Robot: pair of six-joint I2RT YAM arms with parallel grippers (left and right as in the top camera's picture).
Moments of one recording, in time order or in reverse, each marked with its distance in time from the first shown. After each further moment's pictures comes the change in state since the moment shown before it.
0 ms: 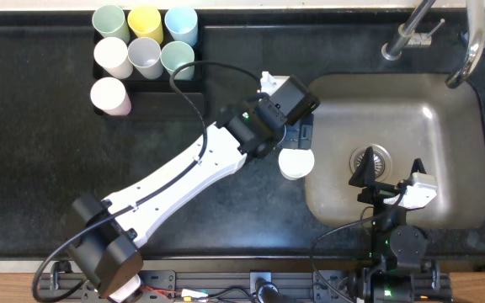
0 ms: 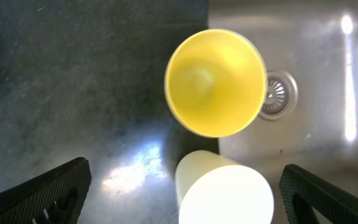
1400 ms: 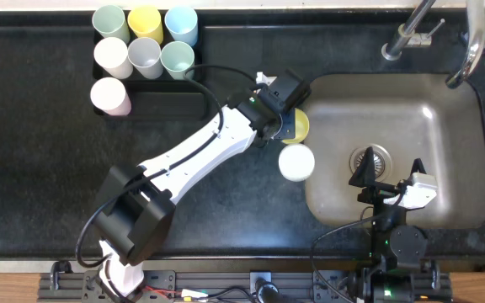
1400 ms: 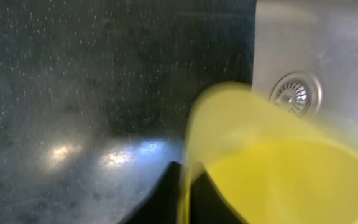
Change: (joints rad) left arm 0.072 0.175 0.011 0.093 0.091 -0.030; right arm 0.000 0.000 0.000 0.000 0.000 -0.001
